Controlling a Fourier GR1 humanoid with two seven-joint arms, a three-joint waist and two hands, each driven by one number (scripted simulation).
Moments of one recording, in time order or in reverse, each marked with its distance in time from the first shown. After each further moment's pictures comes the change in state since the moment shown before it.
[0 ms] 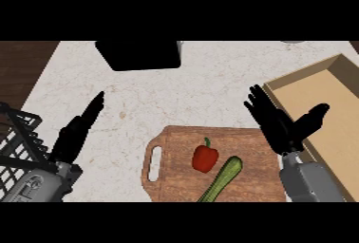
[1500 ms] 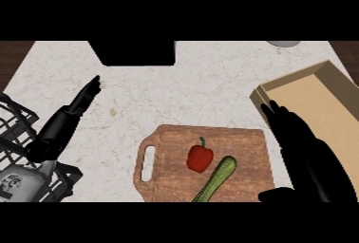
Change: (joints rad) left arm -0.025 0.088 0.017 -0.160 0.010 -0.069 -0.119; right arm -0.016 -0.472 0.478 -0.780 1.075 0.015 0.850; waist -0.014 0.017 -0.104
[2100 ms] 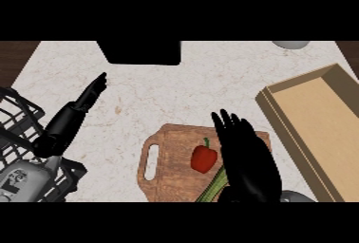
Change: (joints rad) left arm -0.038 -0.021 -0.008 0.009 -0.015 -0.016 0.020; right arm -0.210 0.300 0.168 0.174 -0.007 0.196 0.242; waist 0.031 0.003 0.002
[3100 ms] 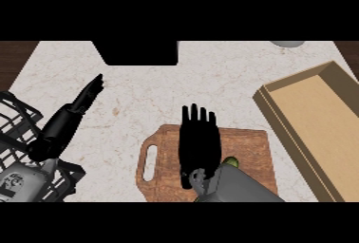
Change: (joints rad) left arm 0.029 -0.004 0.027 -0.018 -0.015 -0.014 -0.003; right arm -0.113 0.333 -0.034 0.403 0.159 0.087 0.015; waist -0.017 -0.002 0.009
